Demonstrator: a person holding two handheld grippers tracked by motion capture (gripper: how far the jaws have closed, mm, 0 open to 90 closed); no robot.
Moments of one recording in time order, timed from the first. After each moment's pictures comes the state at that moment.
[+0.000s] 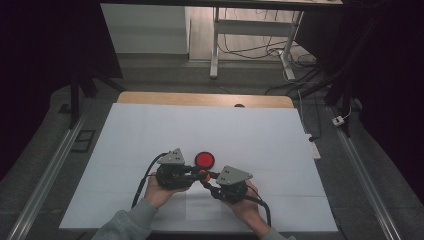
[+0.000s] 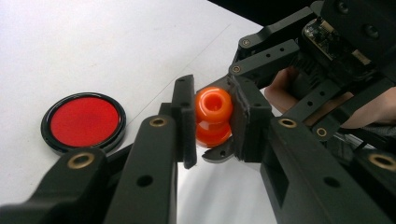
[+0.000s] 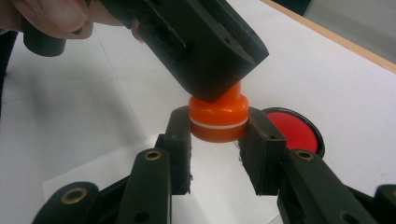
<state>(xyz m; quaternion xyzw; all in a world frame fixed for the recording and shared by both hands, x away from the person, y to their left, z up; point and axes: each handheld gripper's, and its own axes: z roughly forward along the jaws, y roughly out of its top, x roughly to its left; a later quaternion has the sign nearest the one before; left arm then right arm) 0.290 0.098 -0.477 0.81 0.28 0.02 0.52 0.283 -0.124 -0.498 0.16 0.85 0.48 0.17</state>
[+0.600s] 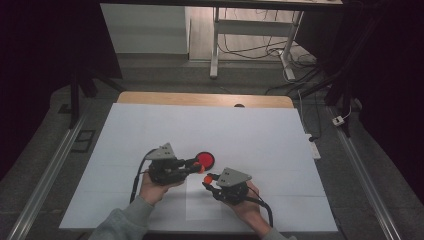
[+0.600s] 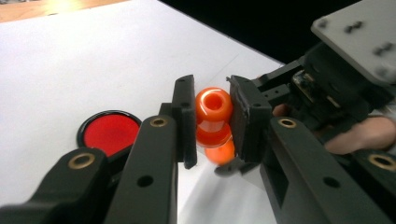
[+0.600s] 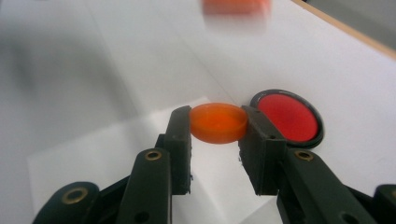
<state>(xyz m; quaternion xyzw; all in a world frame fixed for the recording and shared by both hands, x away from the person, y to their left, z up) 0.293 0.126 -0.465 0.77 0.30 0.03 0.56 0.286 -0.129 -0.508 0.17 0.85 0.47 0.17</state>
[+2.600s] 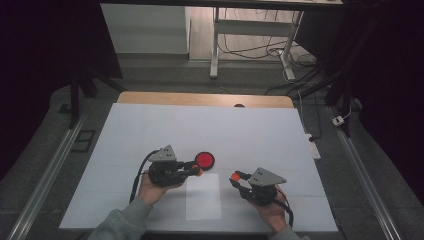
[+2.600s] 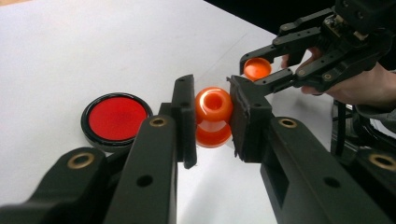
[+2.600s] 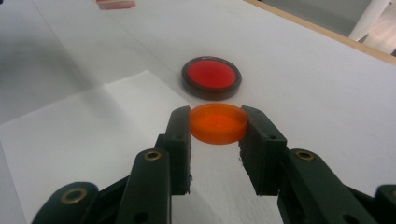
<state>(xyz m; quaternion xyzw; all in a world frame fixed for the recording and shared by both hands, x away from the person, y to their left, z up) 0.293 0.118 -0.473 0.80 0.30 0.05 0.52 0.282 -0.204 -0.502 0.24 0.82 0.47 0.21</state>
